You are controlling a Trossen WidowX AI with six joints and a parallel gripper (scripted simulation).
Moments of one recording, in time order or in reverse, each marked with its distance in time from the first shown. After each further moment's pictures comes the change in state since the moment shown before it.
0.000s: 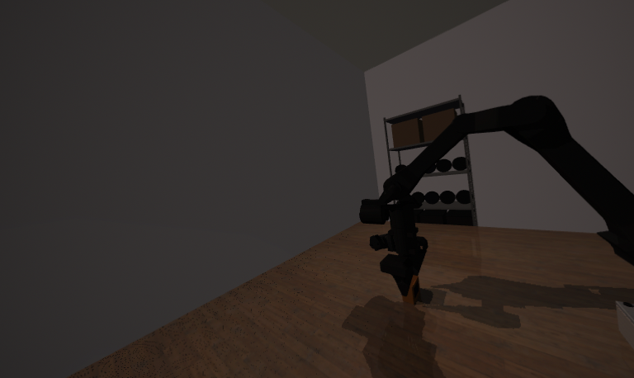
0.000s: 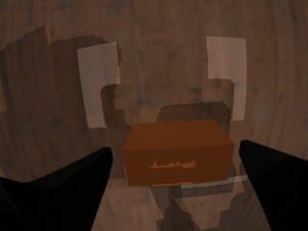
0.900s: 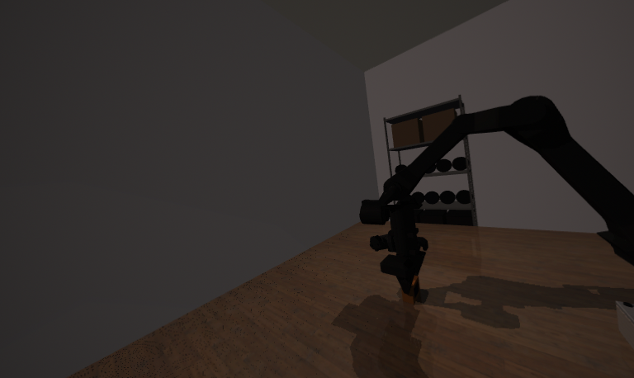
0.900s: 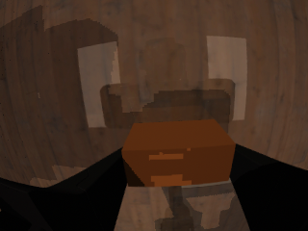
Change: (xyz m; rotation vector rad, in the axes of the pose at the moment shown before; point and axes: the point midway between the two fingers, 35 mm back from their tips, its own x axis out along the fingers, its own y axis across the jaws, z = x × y) arm 0.001 0.000 -0.001 0.000 0.003 0.001
